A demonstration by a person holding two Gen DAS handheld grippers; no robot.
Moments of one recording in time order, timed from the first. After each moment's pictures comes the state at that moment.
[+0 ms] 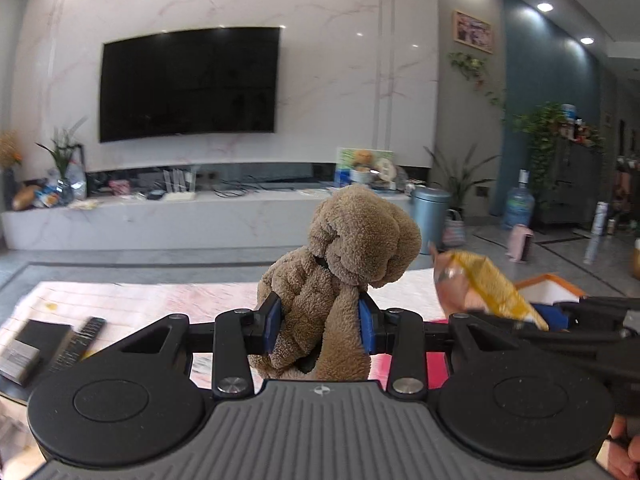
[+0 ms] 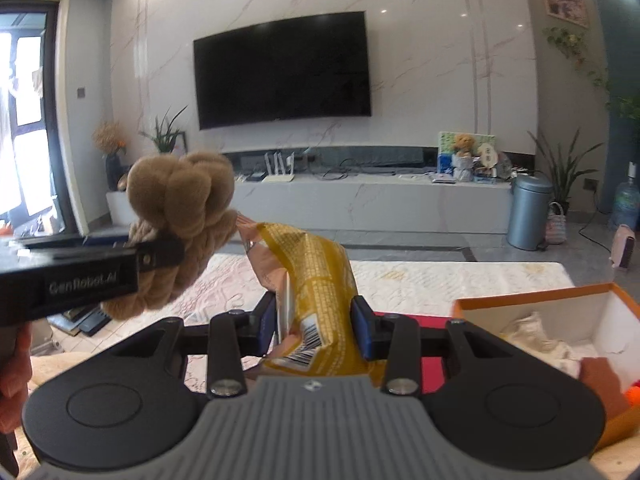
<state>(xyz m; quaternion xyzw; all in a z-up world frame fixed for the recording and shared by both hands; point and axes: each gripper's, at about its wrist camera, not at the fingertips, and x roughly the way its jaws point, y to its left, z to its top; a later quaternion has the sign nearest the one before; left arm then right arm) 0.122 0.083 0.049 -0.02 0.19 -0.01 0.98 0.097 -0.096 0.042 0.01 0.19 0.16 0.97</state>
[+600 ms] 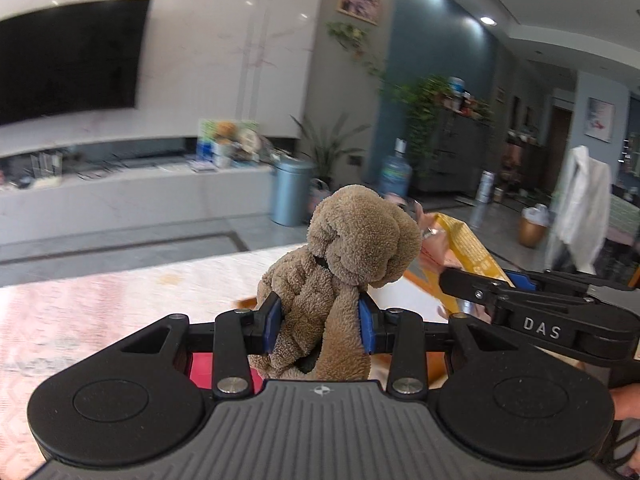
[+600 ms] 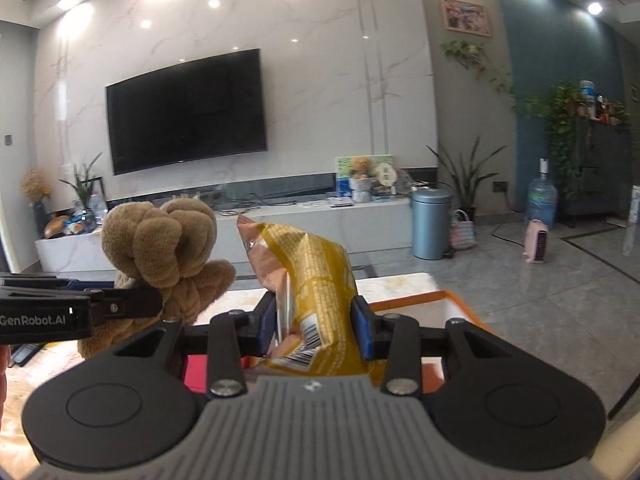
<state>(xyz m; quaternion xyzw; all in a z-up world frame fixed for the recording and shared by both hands) 0.169 -0.044 0.062 -0.03 0.23 -0.20 0.95 0.072 -0.273 0.075 0.04 0.16 0.04 0.99</state>
